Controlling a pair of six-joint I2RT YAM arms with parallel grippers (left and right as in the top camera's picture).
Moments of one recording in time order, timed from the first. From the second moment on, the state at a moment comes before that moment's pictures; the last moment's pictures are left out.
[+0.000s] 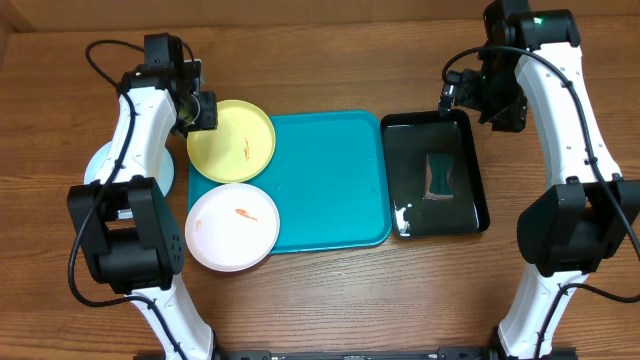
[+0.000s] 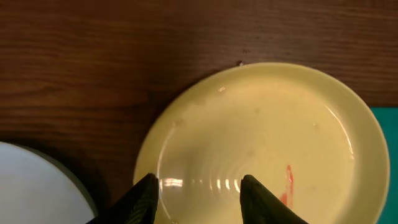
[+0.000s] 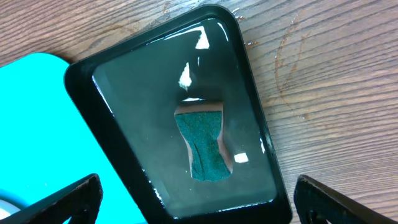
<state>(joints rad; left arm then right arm) 0.09 2.05 1.67 -0.82 0.02 0.00 0.06 2.10 2.09 -1.49 -0.08 0.35</state>
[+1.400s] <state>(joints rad) 0.13 2.17 1.68 -0.87 0.10 0.07 0.06 2.10 2.09 -1.49 -0.08 0.35</state>
